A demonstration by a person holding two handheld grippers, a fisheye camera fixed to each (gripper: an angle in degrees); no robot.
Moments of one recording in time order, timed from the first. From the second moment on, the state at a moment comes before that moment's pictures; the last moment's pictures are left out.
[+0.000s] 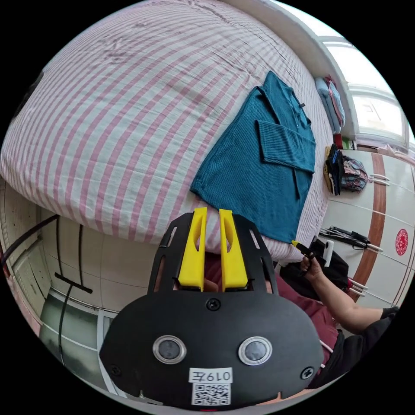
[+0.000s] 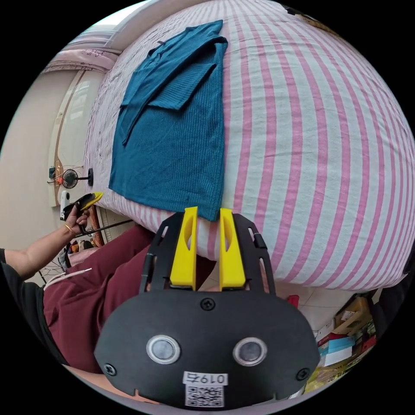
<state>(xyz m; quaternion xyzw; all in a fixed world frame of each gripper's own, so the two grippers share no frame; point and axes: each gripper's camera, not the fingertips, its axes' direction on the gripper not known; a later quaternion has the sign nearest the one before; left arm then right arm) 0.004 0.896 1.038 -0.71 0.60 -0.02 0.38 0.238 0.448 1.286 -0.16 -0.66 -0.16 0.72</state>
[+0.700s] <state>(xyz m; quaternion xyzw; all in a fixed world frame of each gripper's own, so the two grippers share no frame) 0.091 0.945 1.087 -0.64 0.67 0.08 0.37 0.220 0.463 1.301 -0.20 -0.68 -0.13 0.69</state>
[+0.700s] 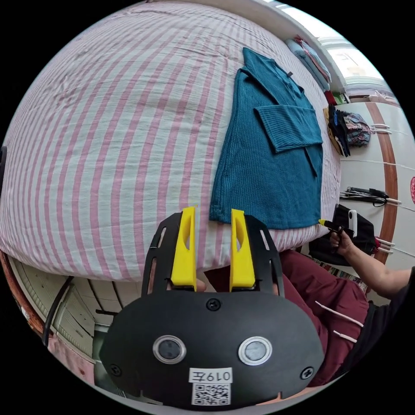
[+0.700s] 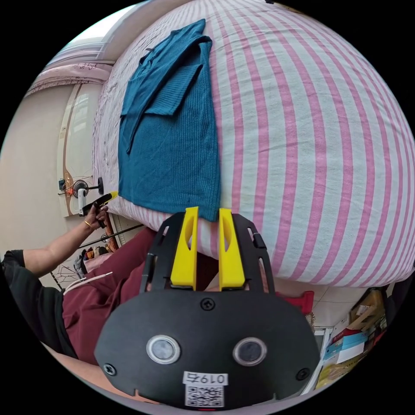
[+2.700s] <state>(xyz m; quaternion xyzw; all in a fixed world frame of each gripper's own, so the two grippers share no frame) 0.222 0.967 1.153 -0.70 0.68 -0.05 0.22 0.136 0.531 1.325 -0.20 -0.72 -0.06 0.66</state>
